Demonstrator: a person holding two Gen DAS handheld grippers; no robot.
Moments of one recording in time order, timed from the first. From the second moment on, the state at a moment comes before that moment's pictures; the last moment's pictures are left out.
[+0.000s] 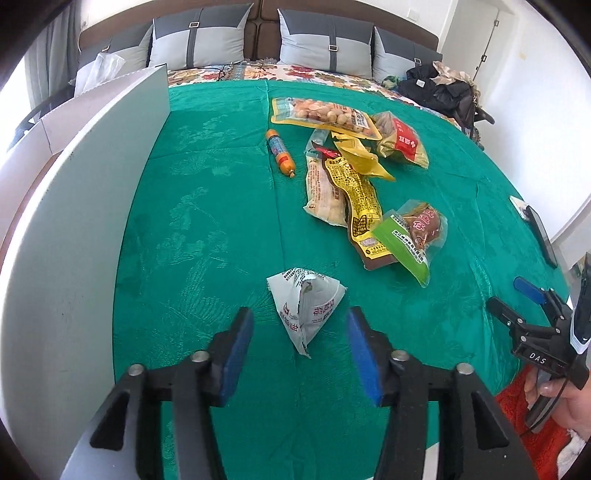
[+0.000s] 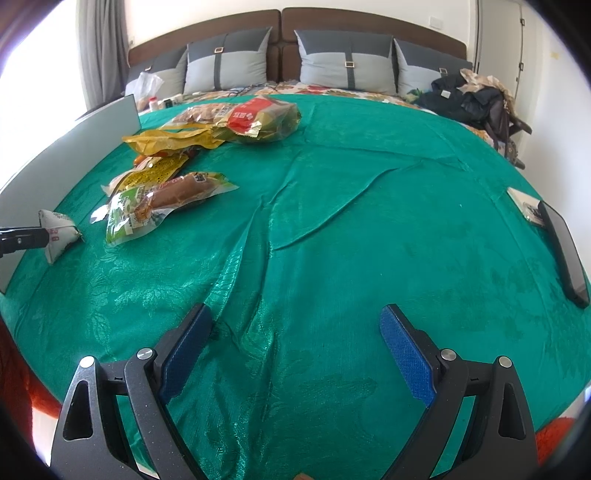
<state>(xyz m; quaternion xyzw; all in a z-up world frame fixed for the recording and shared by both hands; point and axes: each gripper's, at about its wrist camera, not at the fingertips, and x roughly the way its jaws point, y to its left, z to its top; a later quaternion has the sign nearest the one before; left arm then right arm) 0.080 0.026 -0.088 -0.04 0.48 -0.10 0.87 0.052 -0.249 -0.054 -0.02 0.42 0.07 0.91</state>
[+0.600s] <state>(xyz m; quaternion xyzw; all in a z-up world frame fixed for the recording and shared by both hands) 0.086 0.022 -0.121 0.01 0.46 -0.04 0.89 0.050 -0.250 -0.054 -0.02 0.41 0.07 0.91</state>
